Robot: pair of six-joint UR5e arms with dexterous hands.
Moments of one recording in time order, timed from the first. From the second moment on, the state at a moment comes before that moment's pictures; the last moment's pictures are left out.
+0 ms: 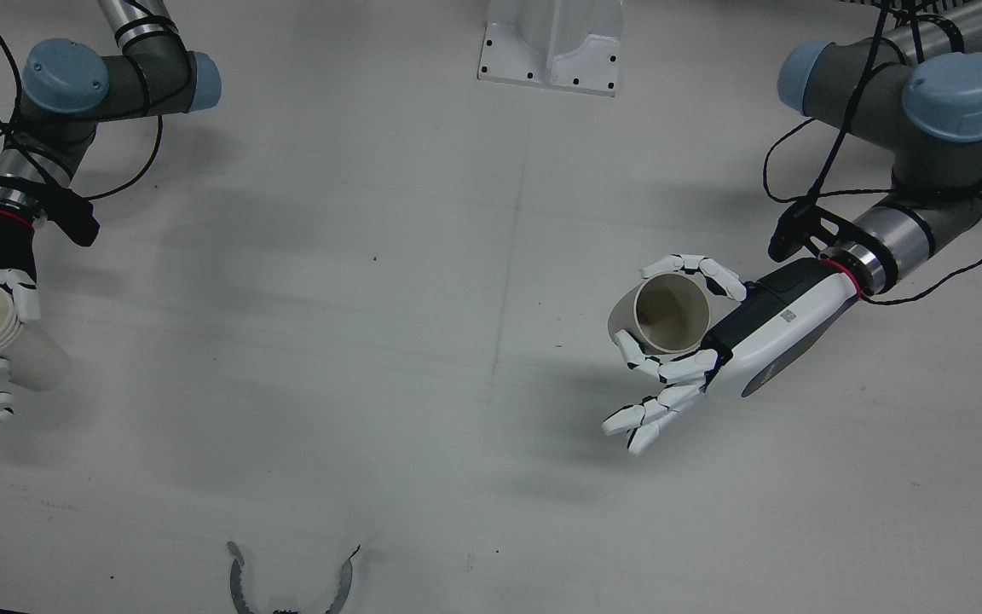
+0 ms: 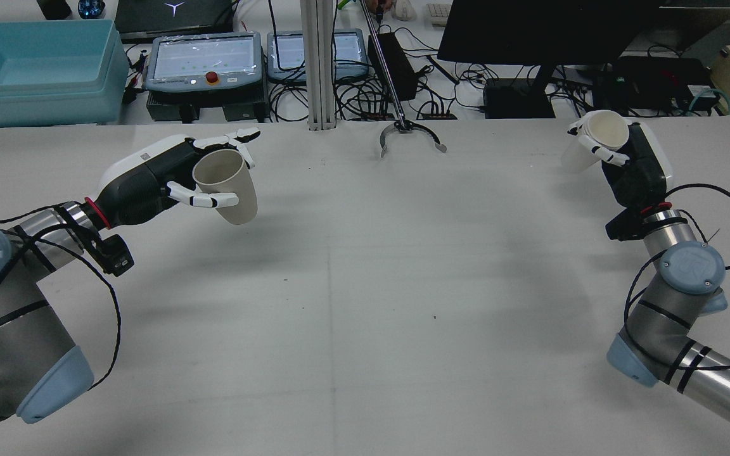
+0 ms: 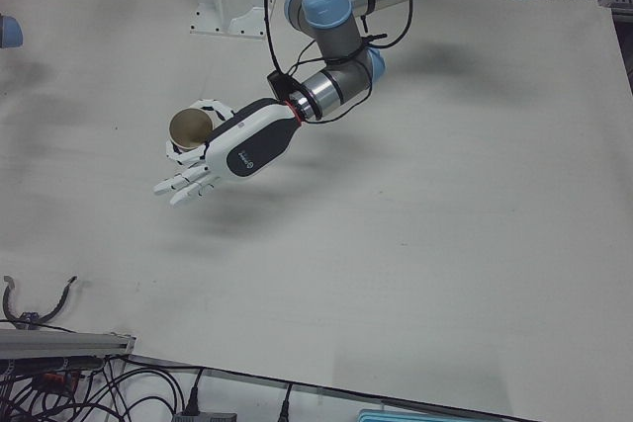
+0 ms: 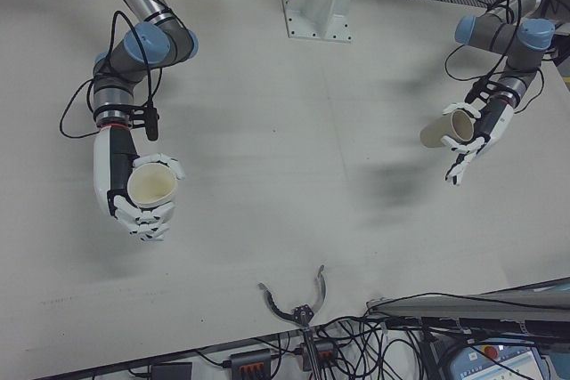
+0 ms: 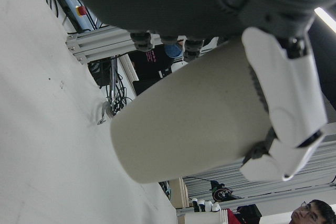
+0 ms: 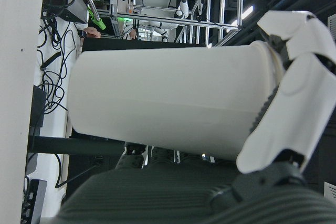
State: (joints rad) left arm -0.76 -1.99 -1.80 0.20 1.46 0.48; right arm 0.86 -1.36 1.47 -3.04 -0.83 -0.18
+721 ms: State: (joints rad) left arm -0.60 -2.23 -1.73 0.28 1.46 0.66; right arm 0.87 -1.36 1.50 -3.04 -0.83 -0.18
